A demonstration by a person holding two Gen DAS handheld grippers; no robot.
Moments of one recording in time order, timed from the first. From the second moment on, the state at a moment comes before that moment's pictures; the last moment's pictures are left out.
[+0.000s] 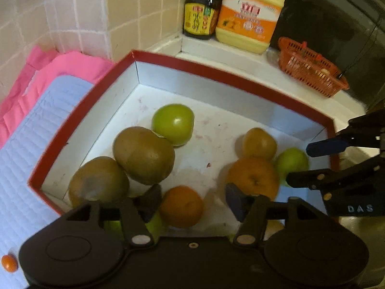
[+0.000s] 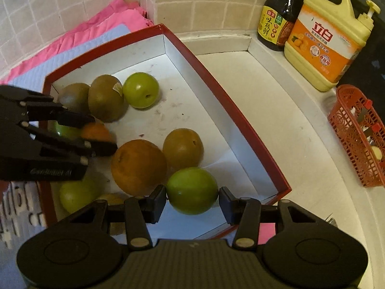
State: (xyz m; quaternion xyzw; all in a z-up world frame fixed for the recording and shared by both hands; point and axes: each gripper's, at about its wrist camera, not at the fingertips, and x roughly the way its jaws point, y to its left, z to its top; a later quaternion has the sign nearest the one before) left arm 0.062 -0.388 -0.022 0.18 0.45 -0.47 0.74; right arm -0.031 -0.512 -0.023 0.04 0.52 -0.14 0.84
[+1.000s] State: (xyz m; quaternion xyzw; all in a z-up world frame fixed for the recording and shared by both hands) left arm 0.101 -0.031 0.159 0.03 0.29 -0.21 0.93; right arm 0.020 -0.358 0.127 0.01 0.34 -0.03 0.94
